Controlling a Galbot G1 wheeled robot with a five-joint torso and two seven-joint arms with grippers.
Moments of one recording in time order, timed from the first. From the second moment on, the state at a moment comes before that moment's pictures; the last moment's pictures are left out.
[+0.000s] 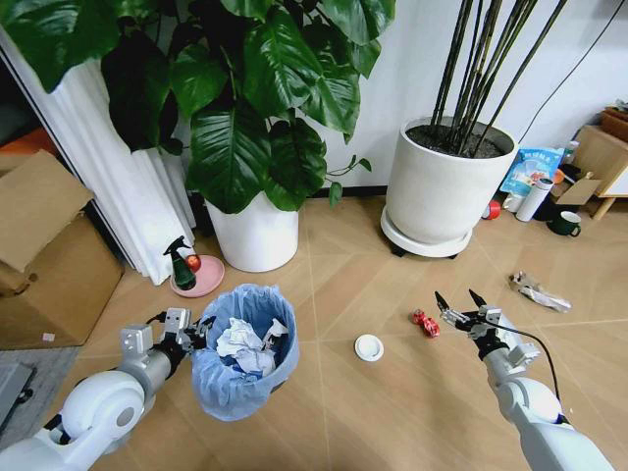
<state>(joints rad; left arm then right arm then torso) 1.37 -0.68 -0.36 -2.03 -1.00 0.36 -0.25 -1.18 1.08 0.54 1.29 0.64 0.35 -0.38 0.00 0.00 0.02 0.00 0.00</state>
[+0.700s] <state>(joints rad) 1.36 -0.68 -0.35 -2.03 -1.01 0.36 -0.25 -1.17 1.07 0.53 1.28 0.64 0.35 -0.39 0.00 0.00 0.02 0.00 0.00</state>
